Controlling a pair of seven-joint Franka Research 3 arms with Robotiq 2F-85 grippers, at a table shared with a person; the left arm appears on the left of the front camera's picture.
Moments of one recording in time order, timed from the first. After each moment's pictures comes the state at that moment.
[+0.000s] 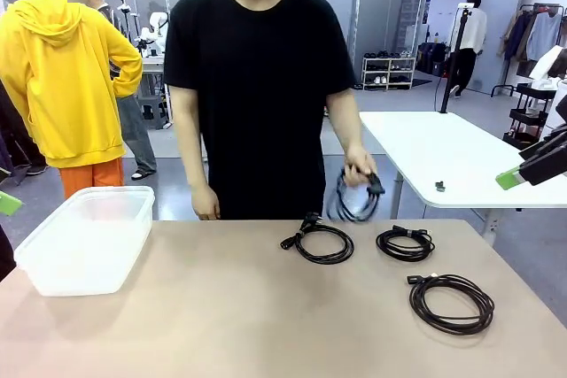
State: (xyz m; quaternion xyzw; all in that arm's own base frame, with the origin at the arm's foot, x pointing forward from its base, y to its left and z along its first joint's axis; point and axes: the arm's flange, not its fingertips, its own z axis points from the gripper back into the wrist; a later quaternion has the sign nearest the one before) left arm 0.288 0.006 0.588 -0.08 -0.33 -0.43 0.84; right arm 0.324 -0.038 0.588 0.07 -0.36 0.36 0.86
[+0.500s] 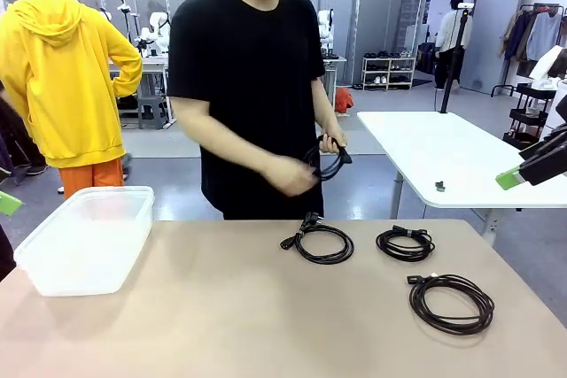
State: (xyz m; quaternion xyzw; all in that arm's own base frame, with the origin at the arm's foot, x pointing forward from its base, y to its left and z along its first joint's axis) left arm 0.288 0.006 0.588 -0.08 -0.33 -0.43 0.84; right arm 0.324 -0.038 0.588 0.07 -0.36 0.36 0.86
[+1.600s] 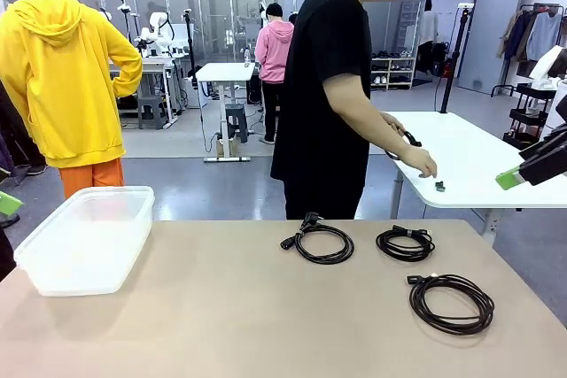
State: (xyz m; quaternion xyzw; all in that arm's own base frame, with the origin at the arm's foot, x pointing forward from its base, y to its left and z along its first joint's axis) left arm 0.290 -0.003 0.587 -0.07 -0.33 -0.43 0.84; right arm 0.324 -0.038 0.588 0.07 -0.36 0.36 0.86
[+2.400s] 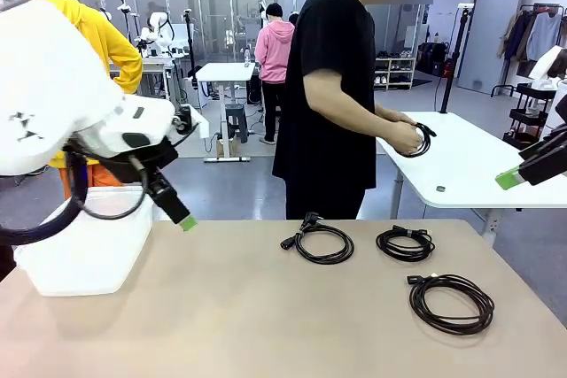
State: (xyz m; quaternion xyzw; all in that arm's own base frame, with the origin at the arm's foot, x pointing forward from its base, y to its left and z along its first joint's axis) left arm 0.377 -0.231 0.539 -0.04 -0.24 -0.46 0.85; right arm 0.325 -0.038 0.588 0.07 -0.36 0.36 0.86
